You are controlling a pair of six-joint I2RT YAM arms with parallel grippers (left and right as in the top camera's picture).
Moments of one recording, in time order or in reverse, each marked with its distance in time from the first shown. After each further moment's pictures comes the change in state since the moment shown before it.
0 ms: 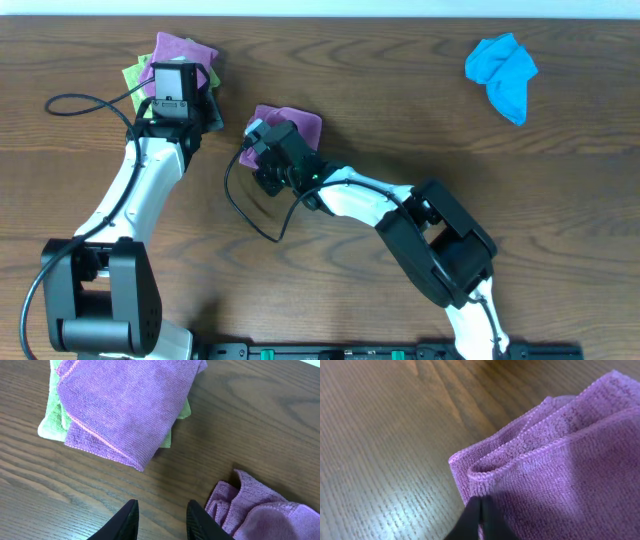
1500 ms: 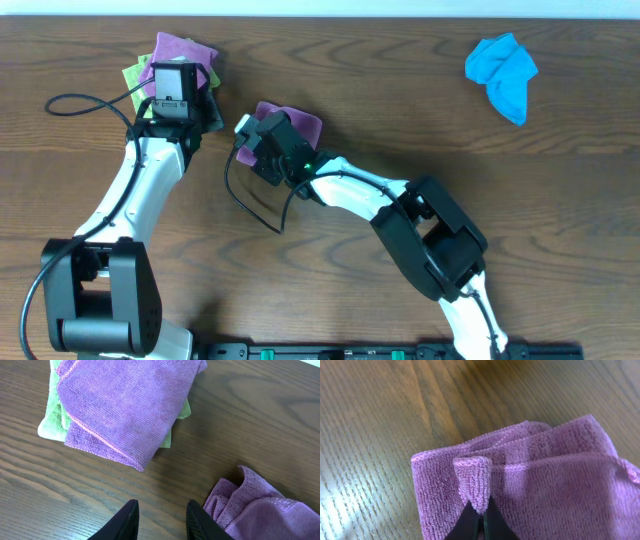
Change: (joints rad) left arm 0.000 0.000 0.000 0.000 0.000 0.000; right arm -0.003 0.050 0.119 -0.094 0.117 -0.267
